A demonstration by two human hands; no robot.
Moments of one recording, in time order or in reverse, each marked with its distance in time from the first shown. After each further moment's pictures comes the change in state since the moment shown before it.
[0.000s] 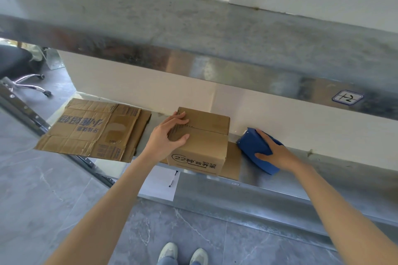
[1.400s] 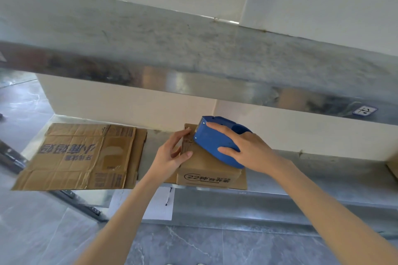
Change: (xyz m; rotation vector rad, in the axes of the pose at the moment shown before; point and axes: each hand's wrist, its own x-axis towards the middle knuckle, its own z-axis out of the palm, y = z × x) left_hand 0.008 -0.023 -0.018 -0.392 -0.182 -0.028; right_hand -0.065 -0.194 -0.004 -0.320 0.258 -0.438
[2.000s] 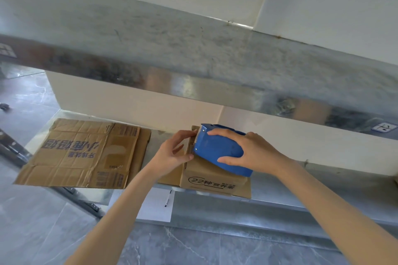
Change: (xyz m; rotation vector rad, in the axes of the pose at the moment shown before) left_hand 0.012 0.012 -0.014 0.009 -0.082 -0.056; right_hand 0.018 0.004 -0.006 0.093 -0.058 -0.133
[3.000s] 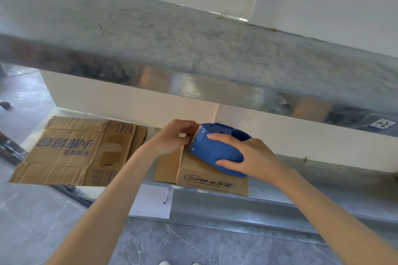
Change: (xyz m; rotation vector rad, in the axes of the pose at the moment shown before) left_hand 0.041 0.035 -0.004 0.251 -0.183 0.035; right_hand -0.021 0.009 0.012 -0.033 0.058 -0.018
